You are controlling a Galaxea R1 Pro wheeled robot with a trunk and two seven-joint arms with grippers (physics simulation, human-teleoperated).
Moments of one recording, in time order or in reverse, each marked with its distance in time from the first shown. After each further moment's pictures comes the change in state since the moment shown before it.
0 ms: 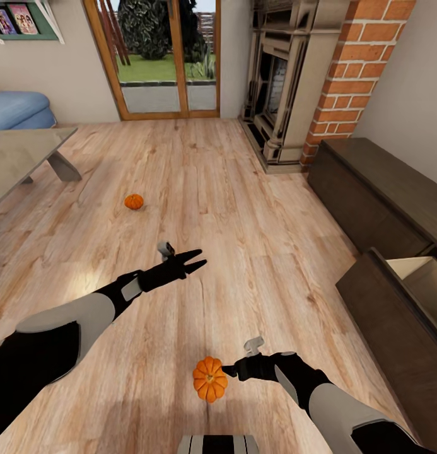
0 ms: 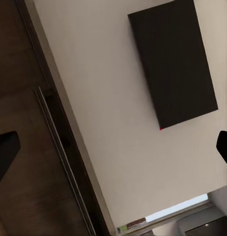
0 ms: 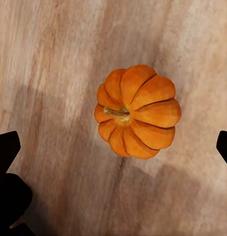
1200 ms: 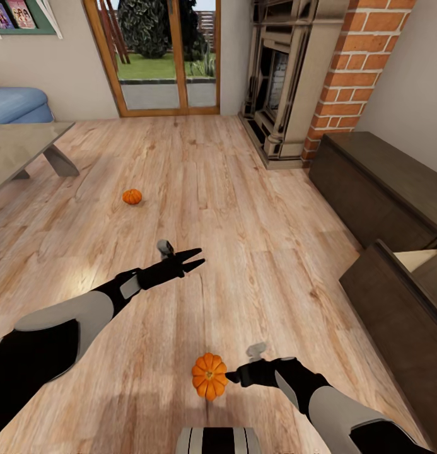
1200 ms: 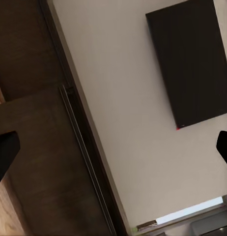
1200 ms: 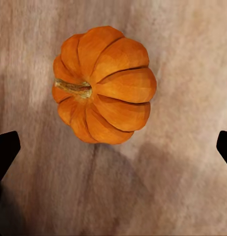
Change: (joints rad) left arm -0.010 0.005 0.001 0.009 -0.001 -0.001 0.045; right arm 0.000 0.003 0.006 0.048 0.002 0.003 -0.069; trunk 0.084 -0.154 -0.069
